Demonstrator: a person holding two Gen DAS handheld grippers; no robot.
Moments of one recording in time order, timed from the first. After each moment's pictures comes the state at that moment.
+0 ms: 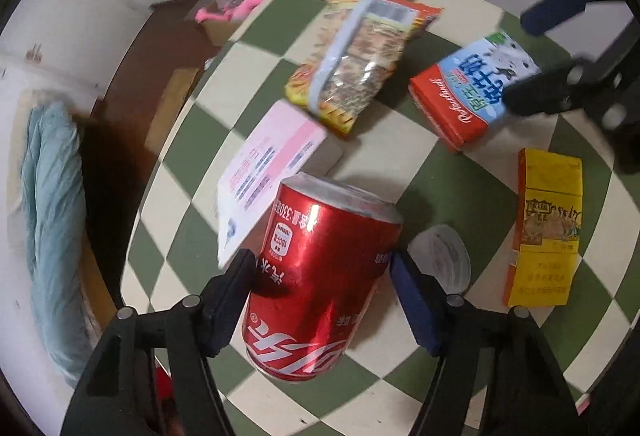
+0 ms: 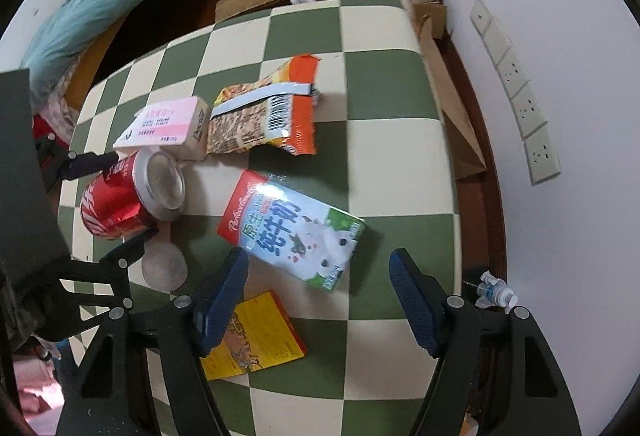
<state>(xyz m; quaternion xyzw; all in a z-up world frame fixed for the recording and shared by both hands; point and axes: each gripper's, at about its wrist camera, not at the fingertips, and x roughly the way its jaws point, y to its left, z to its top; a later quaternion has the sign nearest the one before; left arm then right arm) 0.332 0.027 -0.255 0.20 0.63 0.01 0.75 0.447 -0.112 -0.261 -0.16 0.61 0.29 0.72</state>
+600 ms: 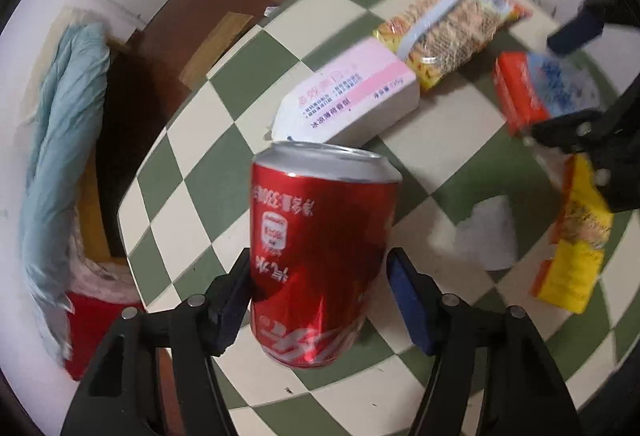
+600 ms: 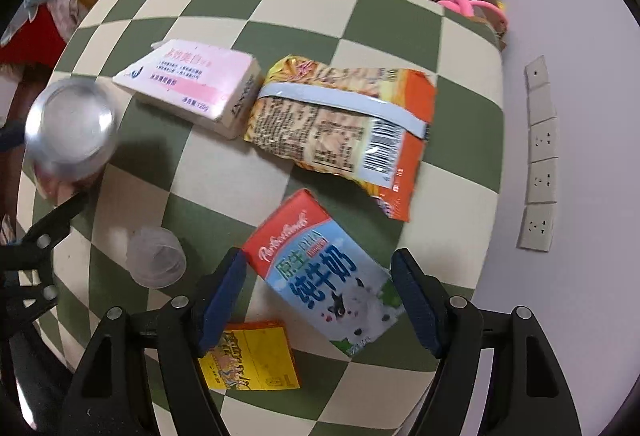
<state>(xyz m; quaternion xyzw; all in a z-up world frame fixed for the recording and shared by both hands) 0.318 0.057 -0.274 0.14 0.64 0.10 0.75 0.437 -0.030 -0.283 -0.34 0.60 0.33 0.65</state>
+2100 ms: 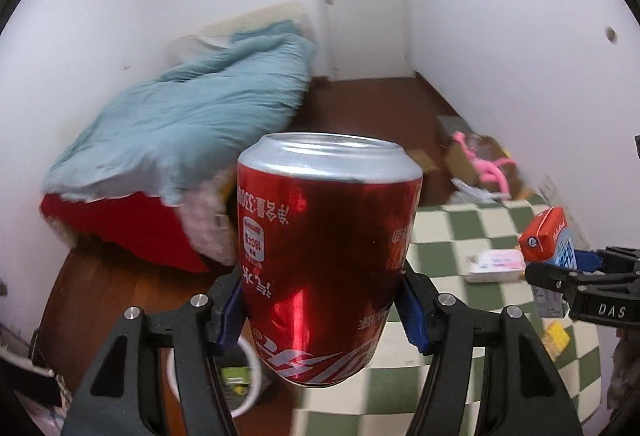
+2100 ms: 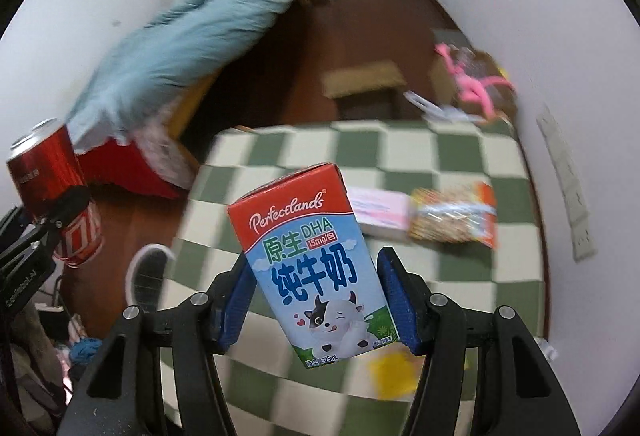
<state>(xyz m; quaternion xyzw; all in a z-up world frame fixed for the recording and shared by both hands) 0.085 0.189 -0.048 -0.08 0.35 0.38 0.85 0.320 0.006 -0.128 -0.11 0.49 0.42 0.76</state>
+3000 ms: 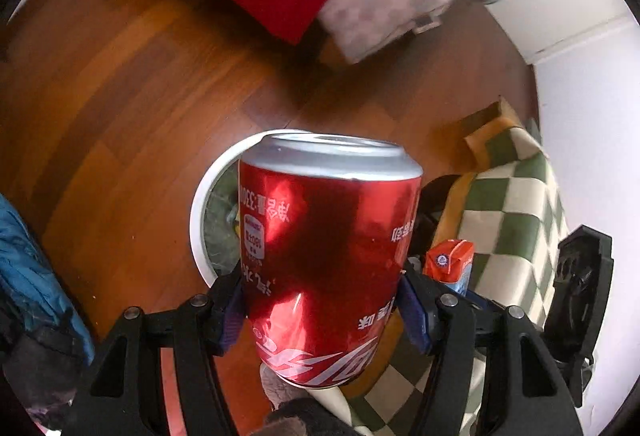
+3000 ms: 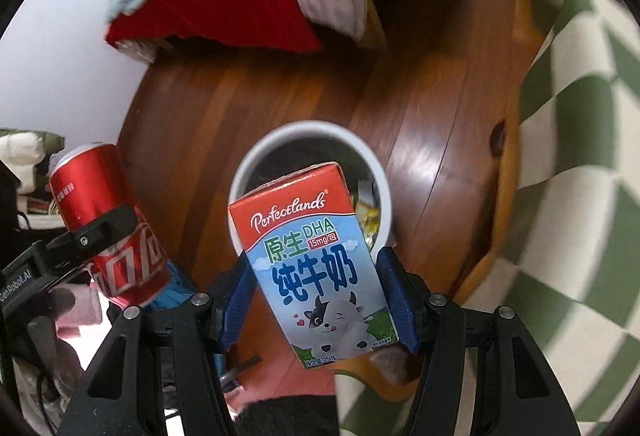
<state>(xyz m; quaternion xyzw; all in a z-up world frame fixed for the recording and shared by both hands) -0.165 0.452 -0.312 -0.52 0.43 0.35 0.65 0.022 0.352 -0.356 -0.22 0.63 0.50 0.55</state>
